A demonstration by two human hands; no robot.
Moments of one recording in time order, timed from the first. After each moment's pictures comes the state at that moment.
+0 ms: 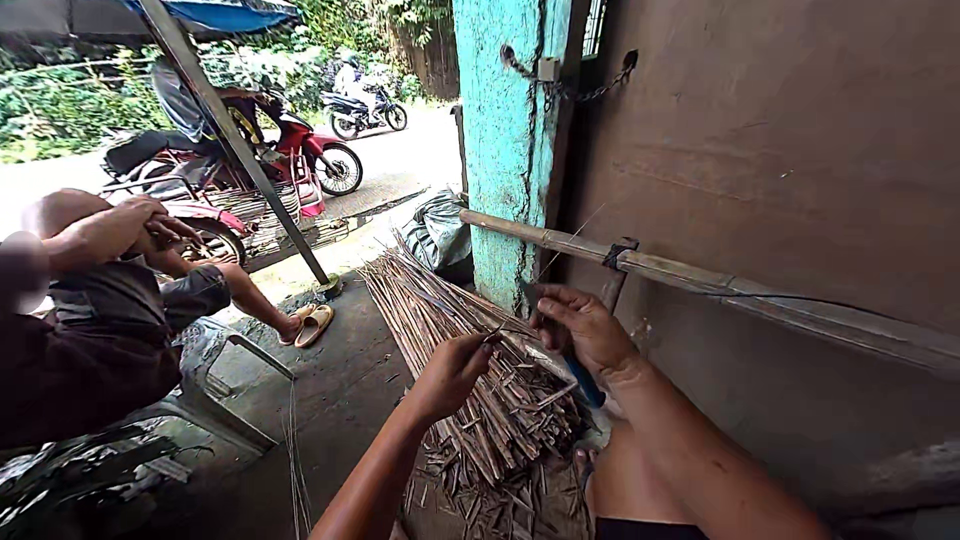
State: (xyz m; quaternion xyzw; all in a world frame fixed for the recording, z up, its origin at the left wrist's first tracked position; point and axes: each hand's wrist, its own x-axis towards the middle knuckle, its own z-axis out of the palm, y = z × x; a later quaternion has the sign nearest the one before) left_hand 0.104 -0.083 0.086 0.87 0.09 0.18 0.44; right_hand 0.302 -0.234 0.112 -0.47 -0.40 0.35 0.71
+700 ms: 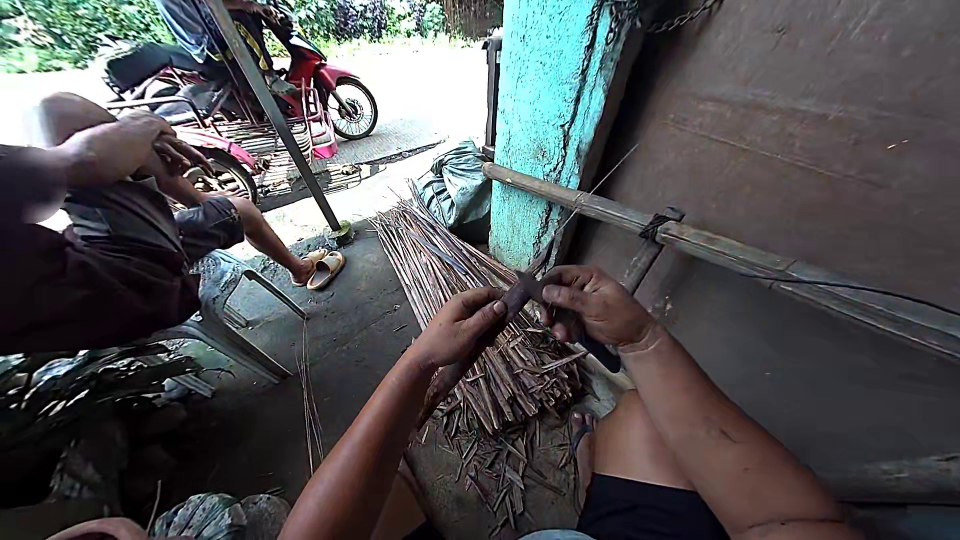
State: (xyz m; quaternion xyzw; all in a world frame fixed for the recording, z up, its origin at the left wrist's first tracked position) left_hand 0.094 -0.062 0.073 0.75 0.02 0.18 0.64; right_hand 0.297 -0.216 0.102 -0.45 -0.49 0.48 0.58
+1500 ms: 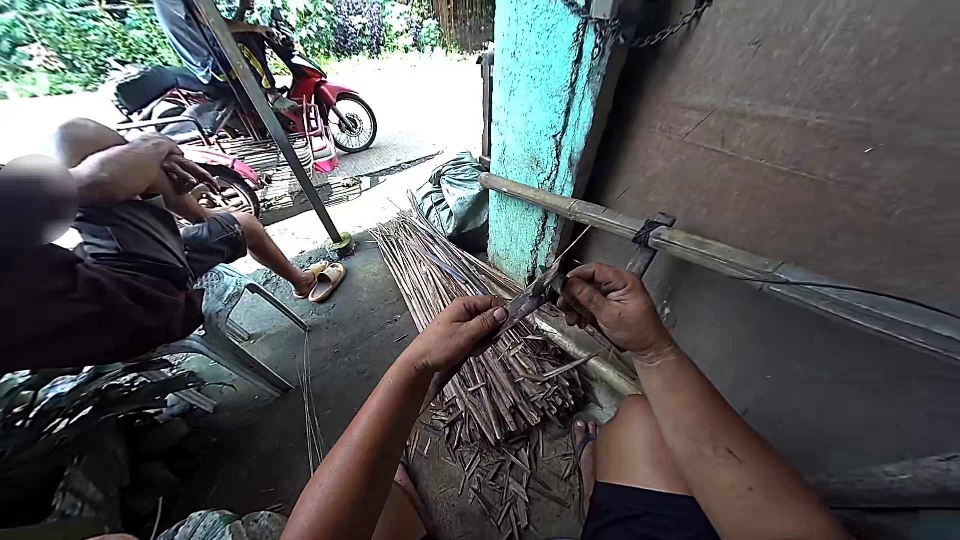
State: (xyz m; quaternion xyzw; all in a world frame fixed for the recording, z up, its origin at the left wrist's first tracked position) left_hand 0.095 -0.061 0.088 0.71 -0.01 0.11 0.69; right_hand 0.315 -0.230 0.088 -0.49 -0.53 0.21 0.66
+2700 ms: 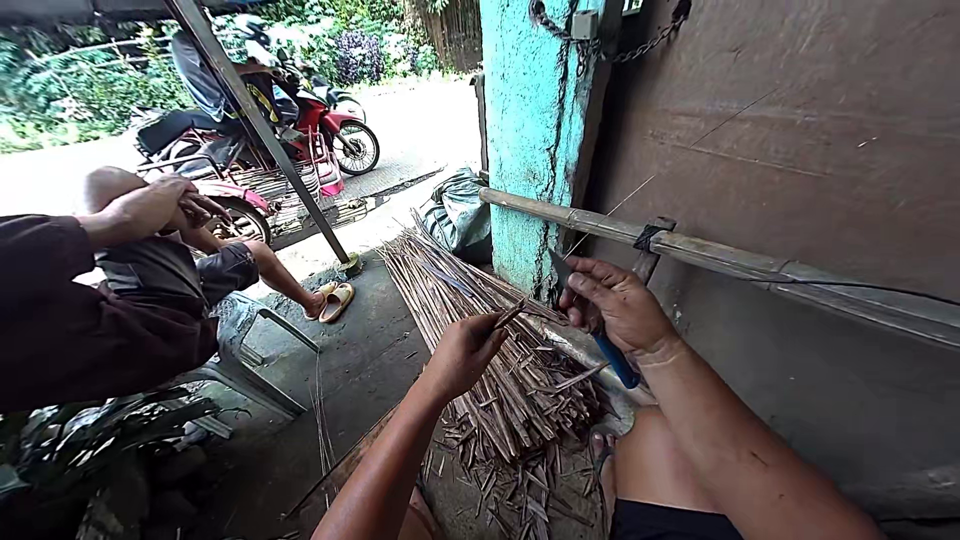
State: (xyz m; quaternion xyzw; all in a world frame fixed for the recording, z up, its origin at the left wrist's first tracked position) left_hand 0.097 -0.069 0.071 0.89 0.11 0.22 0.39; right_hand 0.307 -0.227 0.106 -0.52 -0.40 0.33 0.68
